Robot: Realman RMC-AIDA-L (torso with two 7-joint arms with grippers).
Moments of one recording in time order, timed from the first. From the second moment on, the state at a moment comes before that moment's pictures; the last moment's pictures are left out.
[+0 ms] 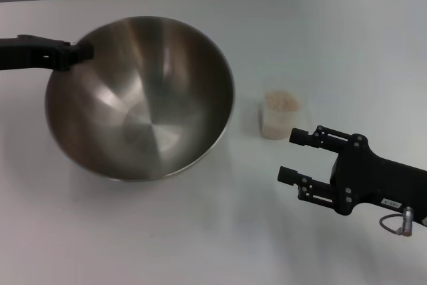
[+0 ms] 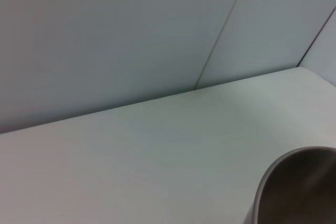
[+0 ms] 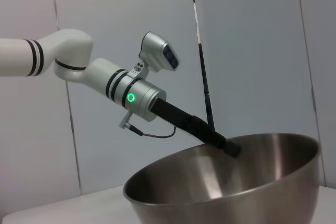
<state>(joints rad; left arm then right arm) -0.55 -2.07 0.79 1.06 2.20 1.38 -2.07 0.32 2.08 -0.73 -0.32 -1.74 -1.71 0.77</state>
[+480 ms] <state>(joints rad) -0.56 -2.07 0.93 1.04 2.15 1.29 -2.09 0.32 2.08 -0.73 -0.31 -1.74 -1.72 0.73</state>
